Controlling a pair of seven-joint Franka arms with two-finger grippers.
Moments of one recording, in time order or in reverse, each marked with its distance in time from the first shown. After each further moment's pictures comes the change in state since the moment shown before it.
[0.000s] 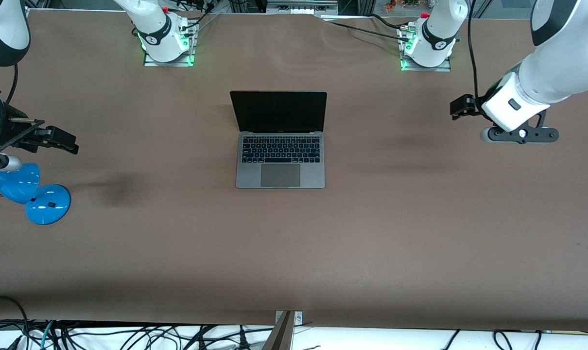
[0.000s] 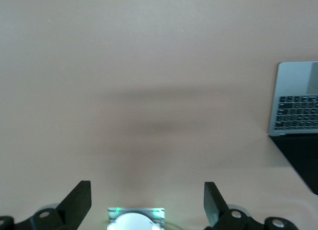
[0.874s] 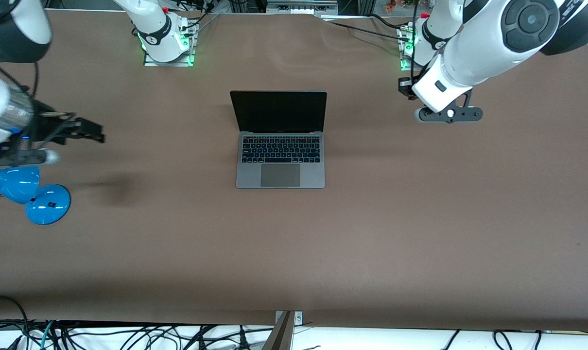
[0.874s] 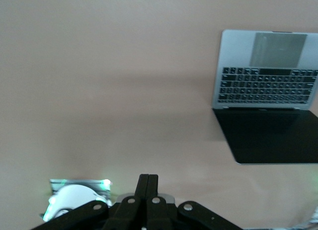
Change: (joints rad) left arm -0.017 0.017 -0.189 -0.006 -0.148 -0.019 -0.267; right arm 0.073 0.013 0.041 0.000 0.066 -0.115 -0.005
